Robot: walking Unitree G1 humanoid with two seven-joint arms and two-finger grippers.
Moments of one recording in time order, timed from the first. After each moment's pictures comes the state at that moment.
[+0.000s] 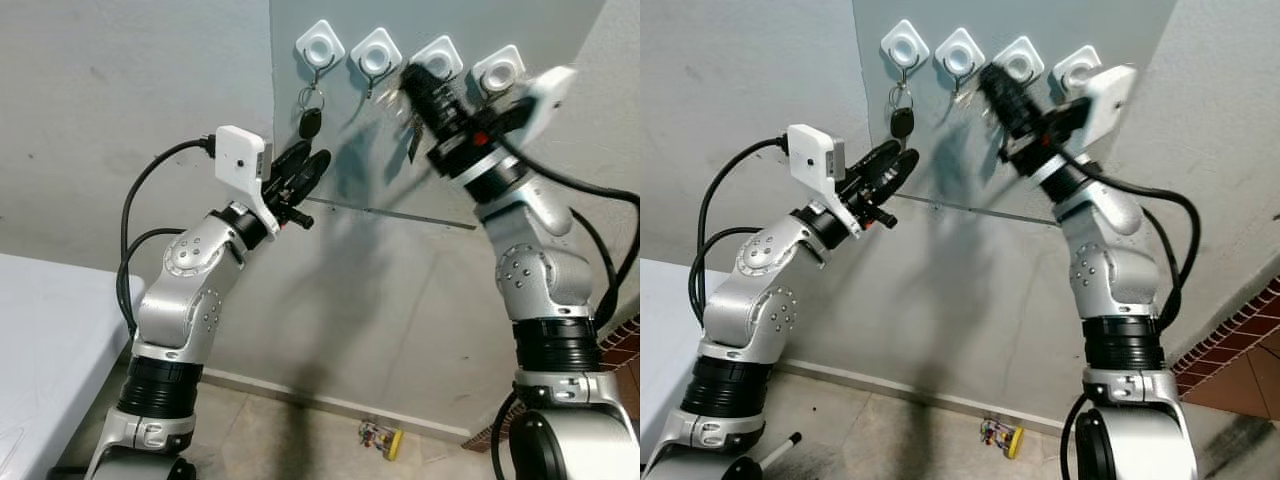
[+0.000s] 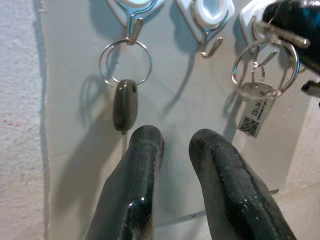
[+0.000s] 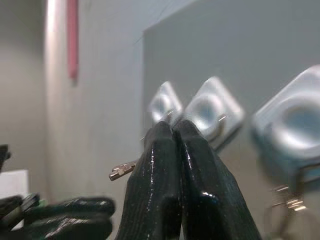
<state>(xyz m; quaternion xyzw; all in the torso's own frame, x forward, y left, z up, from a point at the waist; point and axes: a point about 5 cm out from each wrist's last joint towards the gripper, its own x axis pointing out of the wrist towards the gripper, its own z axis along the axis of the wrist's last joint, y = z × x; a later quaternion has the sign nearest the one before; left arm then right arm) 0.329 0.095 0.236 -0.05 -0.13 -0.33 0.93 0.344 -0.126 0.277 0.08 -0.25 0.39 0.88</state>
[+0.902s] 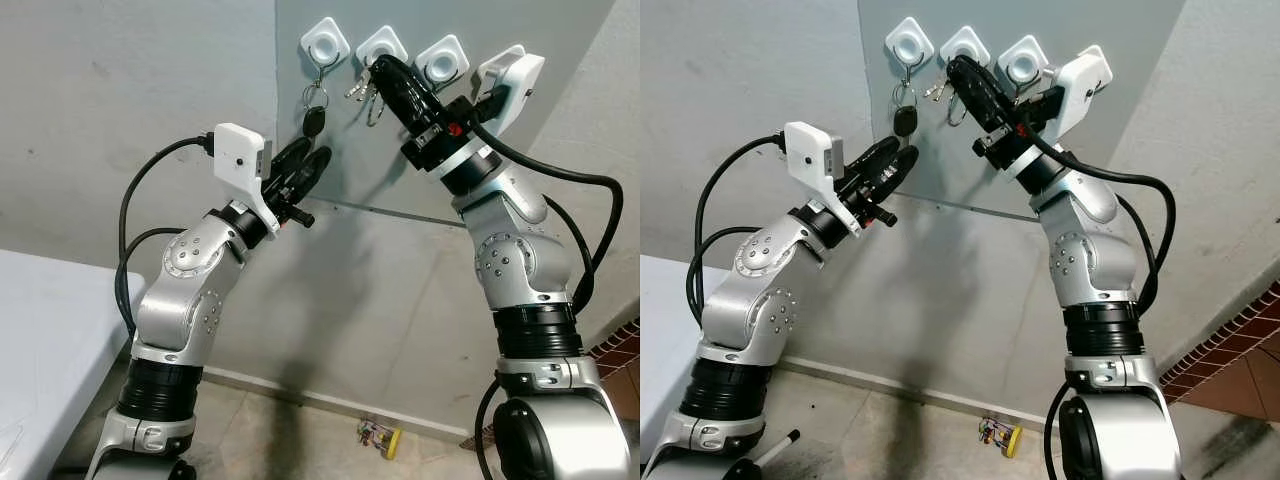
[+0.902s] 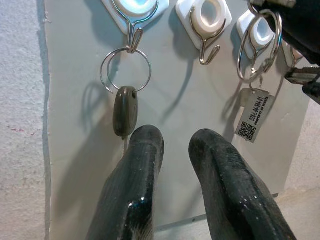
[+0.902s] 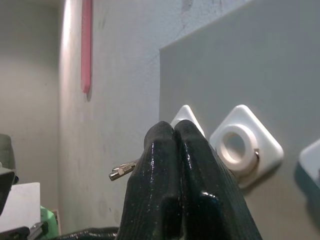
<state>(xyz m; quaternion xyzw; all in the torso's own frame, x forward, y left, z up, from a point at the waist) 0.326 0.094 0.240 -0.05 -0.14 -0.33 0.93 0.349 -0.110 0.294 0.10 -0.27 0.41 0.86</state>
